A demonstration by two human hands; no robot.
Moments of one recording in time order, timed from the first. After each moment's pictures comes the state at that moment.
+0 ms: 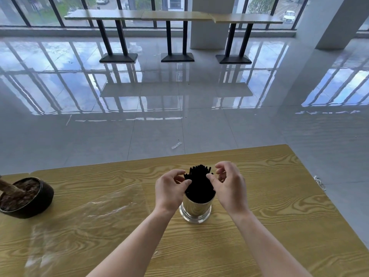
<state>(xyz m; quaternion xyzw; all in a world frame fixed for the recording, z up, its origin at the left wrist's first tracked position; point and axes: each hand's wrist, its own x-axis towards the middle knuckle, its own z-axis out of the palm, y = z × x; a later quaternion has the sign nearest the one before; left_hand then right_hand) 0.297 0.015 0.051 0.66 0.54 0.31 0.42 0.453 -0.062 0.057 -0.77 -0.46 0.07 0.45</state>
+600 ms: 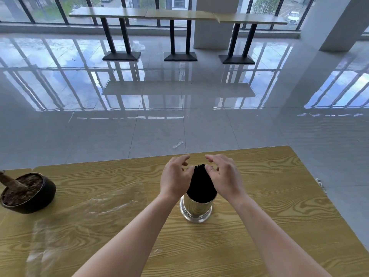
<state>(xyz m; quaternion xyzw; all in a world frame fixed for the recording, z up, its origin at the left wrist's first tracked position) 0.314 0.035 0.066 0.72 0.50 0.29 0.37 0.462 -0.034 0.065 -0.77 -0.53 0.11 0.34</state>
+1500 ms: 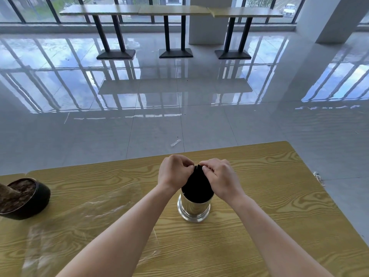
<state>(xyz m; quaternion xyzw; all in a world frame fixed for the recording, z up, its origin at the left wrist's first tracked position) 0.326 0.052 0.076 0.76 0.51 0.20 0.36 0.467 -0.036 0.060 -0.77 -0.53 0.18 0.32</state>
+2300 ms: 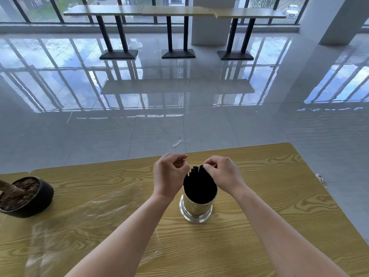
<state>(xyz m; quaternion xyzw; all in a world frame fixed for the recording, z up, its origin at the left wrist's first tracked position) 0.310 0.040 0.074 0.68 0.49 0.41 0.35 0.478 -0.017 0.064 -0.78 -0.50 0.23 0.30</state>
